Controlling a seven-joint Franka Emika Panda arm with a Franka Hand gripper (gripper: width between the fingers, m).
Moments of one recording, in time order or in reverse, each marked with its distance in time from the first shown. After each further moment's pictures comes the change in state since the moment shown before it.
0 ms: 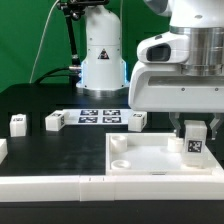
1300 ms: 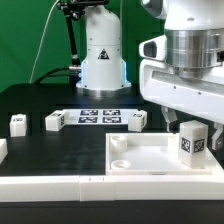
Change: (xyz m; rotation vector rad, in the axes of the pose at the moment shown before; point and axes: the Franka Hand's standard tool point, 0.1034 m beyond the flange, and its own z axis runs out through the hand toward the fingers) arm 0.000 0.002 0.003 0.027 -0.007 0.594
